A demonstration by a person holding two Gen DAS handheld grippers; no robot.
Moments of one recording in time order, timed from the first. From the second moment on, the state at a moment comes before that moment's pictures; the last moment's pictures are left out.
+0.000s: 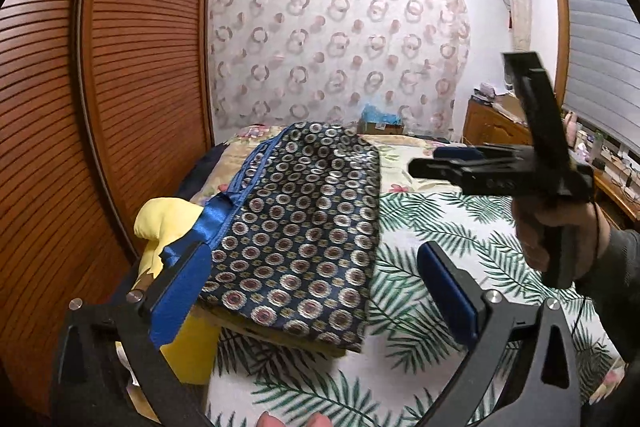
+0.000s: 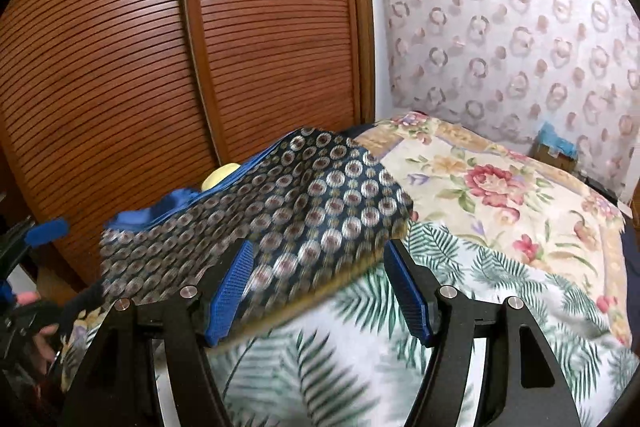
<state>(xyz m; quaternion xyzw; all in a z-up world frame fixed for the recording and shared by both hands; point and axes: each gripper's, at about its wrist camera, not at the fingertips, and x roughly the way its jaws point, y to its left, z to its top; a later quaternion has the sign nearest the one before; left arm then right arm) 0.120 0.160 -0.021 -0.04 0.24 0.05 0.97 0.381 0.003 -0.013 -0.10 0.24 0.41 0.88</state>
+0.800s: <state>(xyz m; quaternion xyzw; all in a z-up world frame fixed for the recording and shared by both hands) 0.084 0.040 -0.023 -0.01 0.26 -0.03 0.96 0.151 -0.166 -0.002 -0.04 0.22 0.26 0.94</state>
